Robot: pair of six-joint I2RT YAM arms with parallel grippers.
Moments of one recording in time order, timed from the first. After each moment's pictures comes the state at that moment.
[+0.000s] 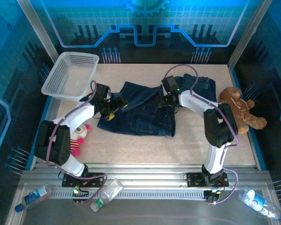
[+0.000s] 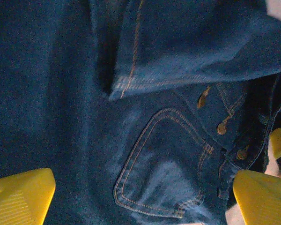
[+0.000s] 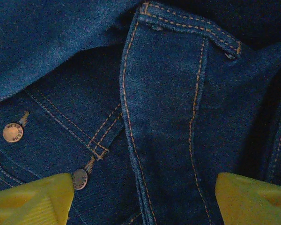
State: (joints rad) left arm -0.23 1.56 1.05 -0.49 0.31 -0.85; right arm 0.43 1.86 1.35 -0.55 0.07 0.21
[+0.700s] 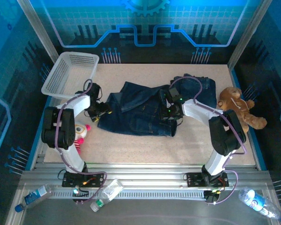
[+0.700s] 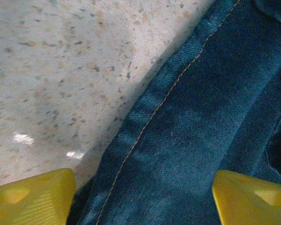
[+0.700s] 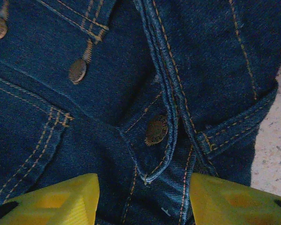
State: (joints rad) left arm -0.04 1.80 1.15 -0.71 0.16 -0.63; right arm 0.45 1.74 1.12 -0.60 -0.03 0.39
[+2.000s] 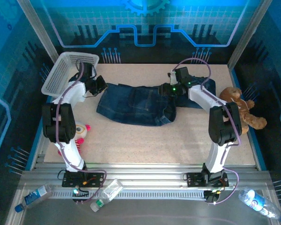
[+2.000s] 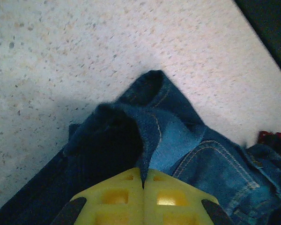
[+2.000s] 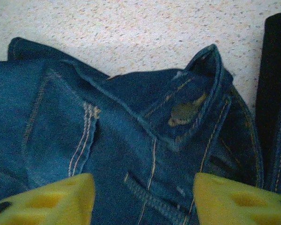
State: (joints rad) left arm 0.02 1.89 1.46 -0.52 0.33 -0.69; right arm 0.27 1.85 1.39 -0.42 -0.27 0.26
